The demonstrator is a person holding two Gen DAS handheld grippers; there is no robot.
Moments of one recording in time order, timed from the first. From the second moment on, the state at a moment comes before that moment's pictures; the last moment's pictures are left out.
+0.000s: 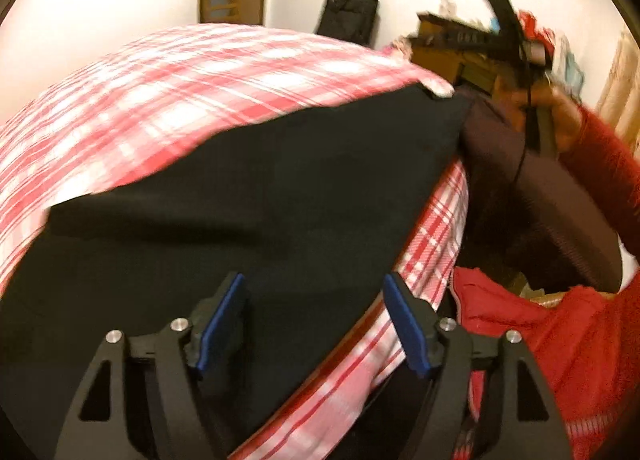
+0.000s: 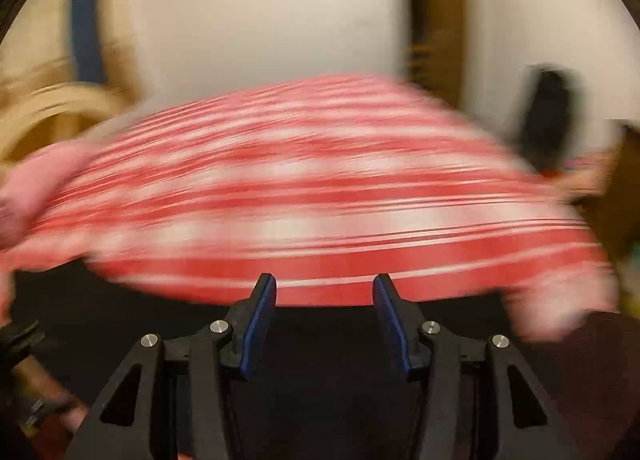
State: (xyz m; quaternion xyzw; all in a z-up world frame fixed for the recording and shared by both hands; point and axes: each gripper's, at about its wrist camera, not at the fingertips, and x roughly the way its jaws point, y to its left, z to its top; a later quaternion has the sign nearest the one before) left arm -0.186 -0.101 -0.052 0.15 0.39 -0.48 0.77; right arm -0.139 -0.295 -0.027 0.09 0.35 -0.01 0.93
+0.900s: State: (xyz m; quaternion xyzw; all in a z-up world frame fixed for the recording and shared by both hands) left arm -0.093 0.069 -0.084 0.10 0.42 -0.02 0.90; right arm -0.022 -0.086 -0.064 0.07 0.35 0.17 0.92
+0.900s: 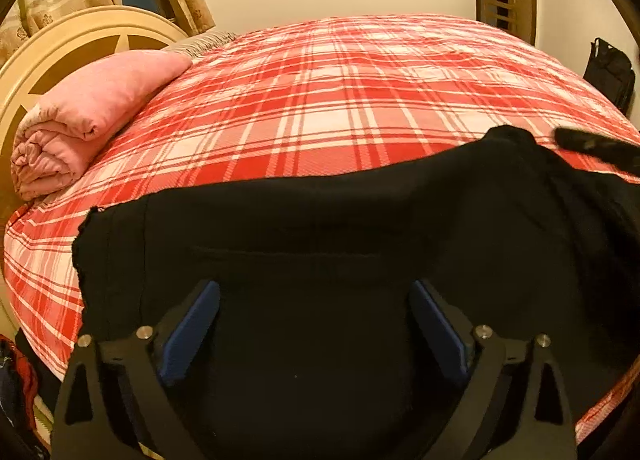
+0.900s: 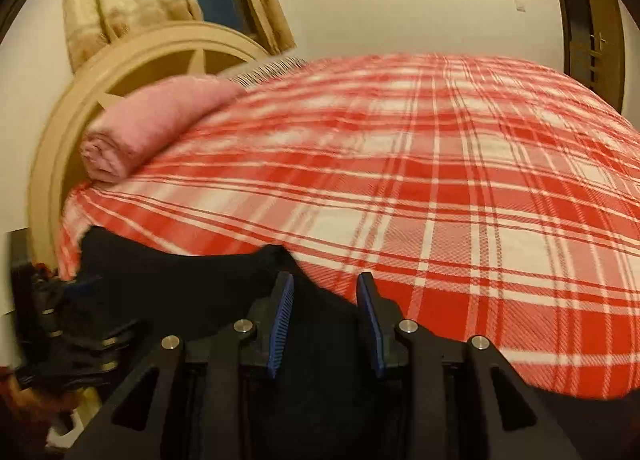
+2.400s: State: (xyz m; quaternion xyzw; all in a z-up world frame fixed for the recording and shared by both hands) left arm -0.113 -0.053 -0.046 0.12 0.40 -0.13 0.90; right arm -0.176 -0.518 -0.094 0.15 0.48 -0.19 0.84
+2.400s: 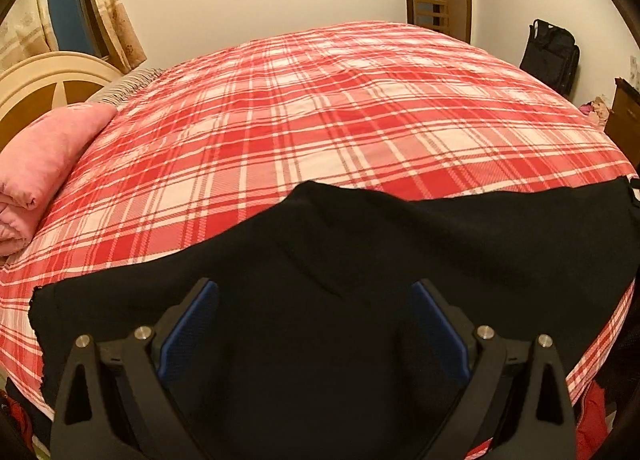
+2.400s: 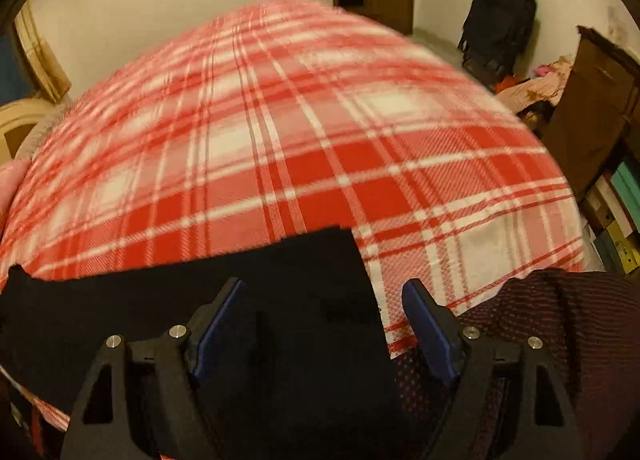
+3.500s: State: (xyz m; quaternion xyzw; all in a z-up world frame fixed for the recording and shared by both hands) left arm -0.106 0.013 -0.044 0.04 0.39 -0.11 0.91; right arm -0.090 -0.109 -0.079 0.09 0.43 0.18 0.88
